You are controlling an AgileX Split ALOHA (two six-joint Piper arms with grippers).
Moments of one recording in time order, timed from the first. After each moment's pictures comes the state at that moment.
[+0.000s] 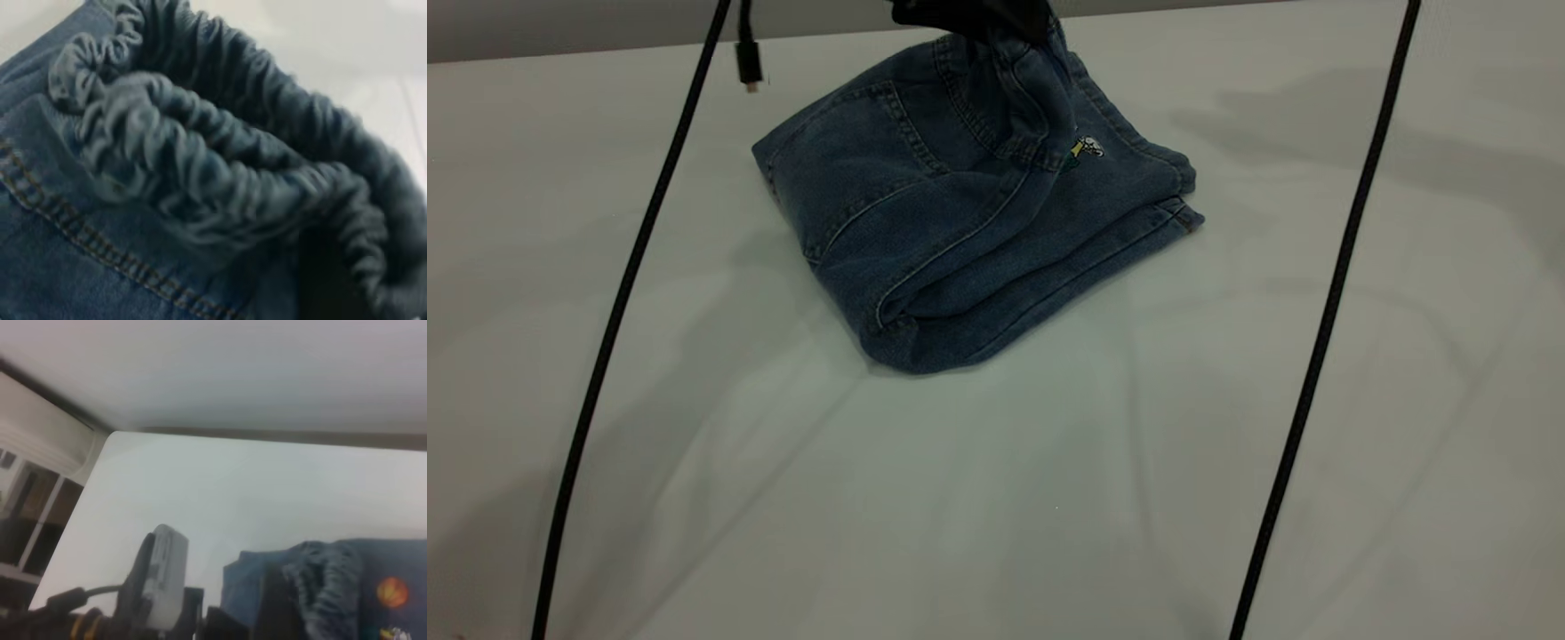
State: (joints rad) left arm -0.39 2.19 -1.52 -0.99 0.56 0.89; right arm 0.02 2.01 -1.71 1.15 0.91 -0.74
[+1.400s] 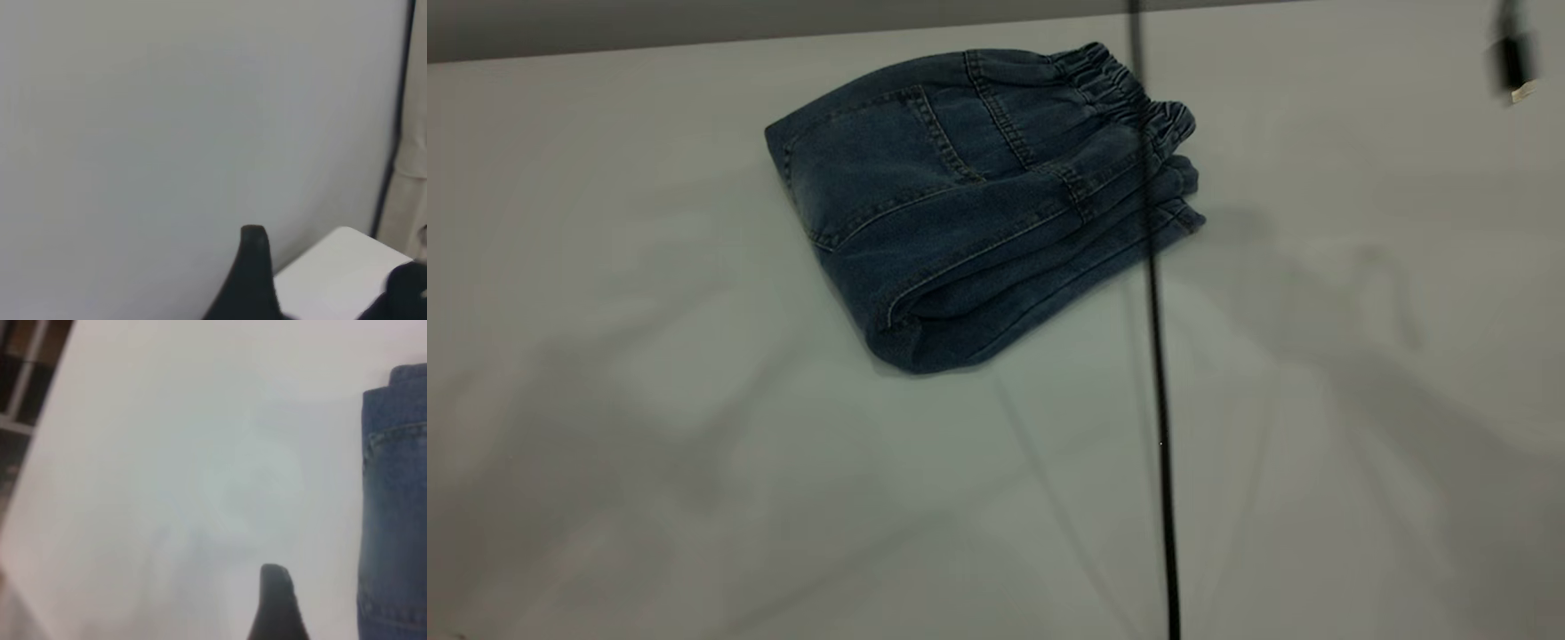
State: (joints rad) left arm -0.10 1.18 -1.52 -0.88 0.79 0.87; right arm 0.52 2.21 -1.76 0.90 0.70 -0.39
